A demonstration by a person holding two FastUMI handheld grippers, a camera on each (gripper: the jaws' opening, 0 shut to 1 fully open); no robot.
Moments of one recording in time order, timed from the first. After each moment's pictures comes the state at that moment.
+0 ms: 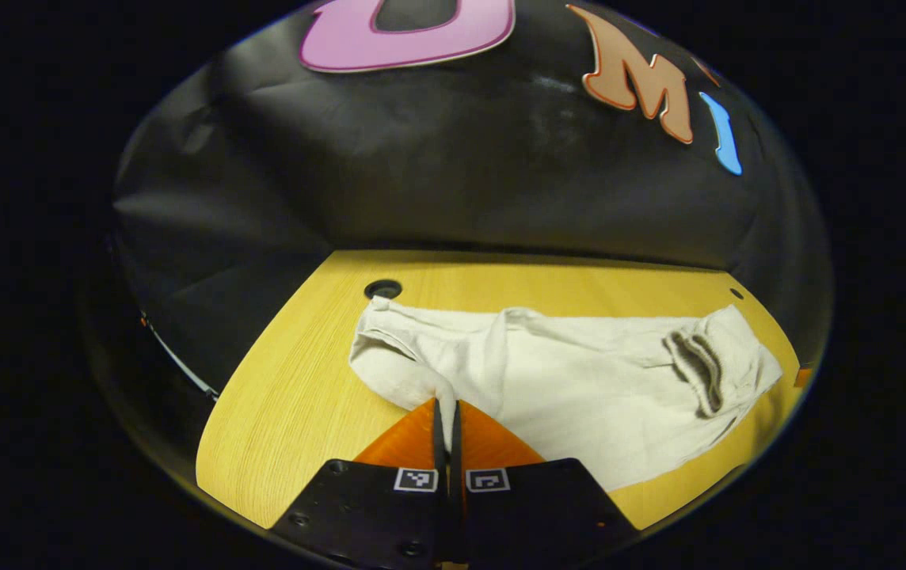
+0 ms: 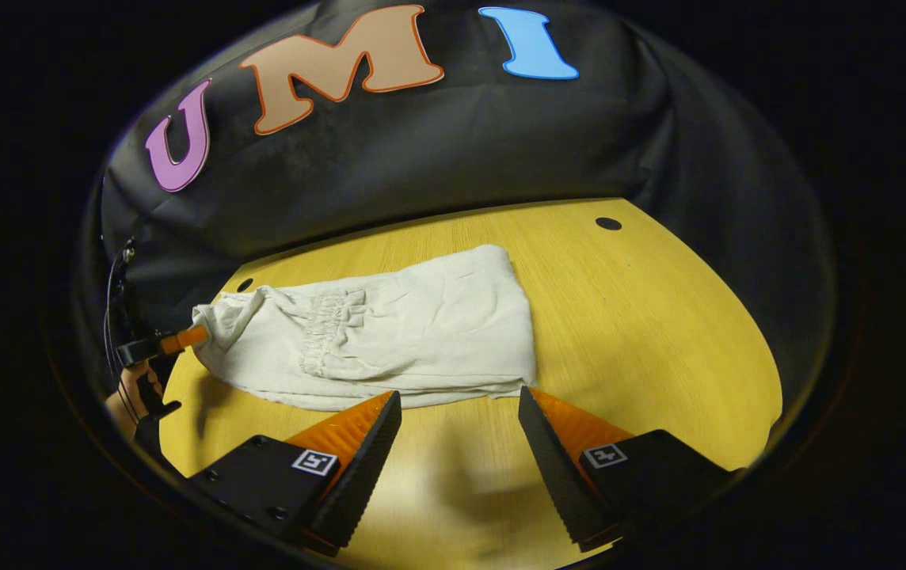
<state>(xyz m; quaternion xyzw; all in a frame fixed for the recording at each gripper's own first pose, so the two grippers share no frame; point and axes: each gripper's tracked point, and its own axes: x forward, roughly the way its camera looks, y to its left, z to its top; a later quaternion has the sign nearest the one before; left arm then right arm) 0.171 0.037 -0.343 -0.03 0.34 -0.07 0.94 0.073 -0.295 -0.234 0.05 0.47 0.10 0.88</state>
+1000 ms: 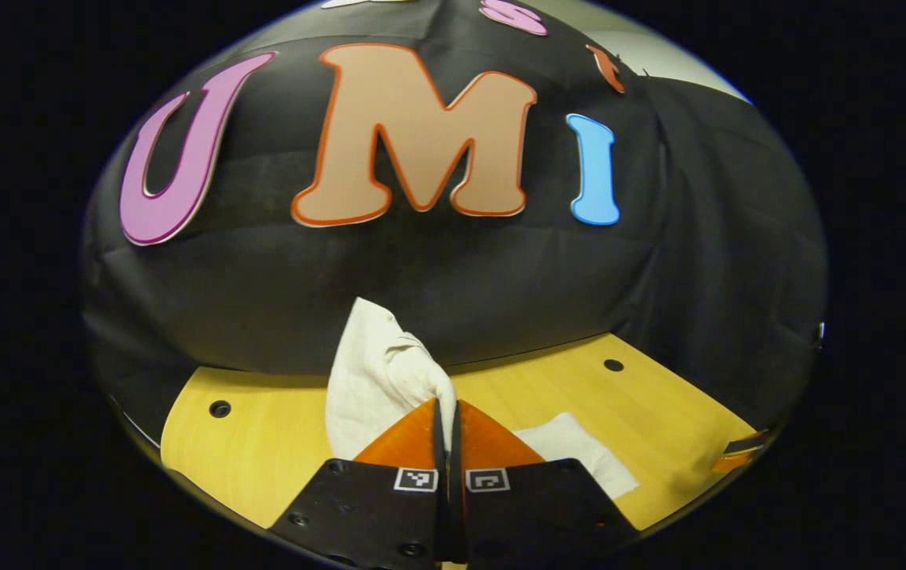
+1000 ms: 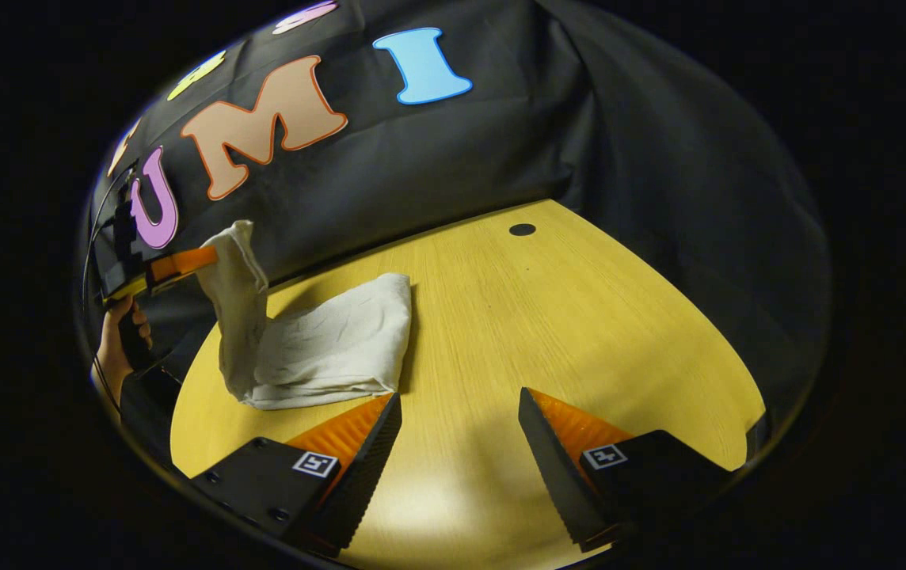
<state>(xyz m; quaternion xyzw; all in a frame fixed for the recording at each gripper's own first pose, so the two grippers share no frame) 0.210 -0.257 -0.179 -0.04 0.23 -0.23 0.95 0.071 -0.446 -0.222 0.11 0.45 0.06 0.89</state>
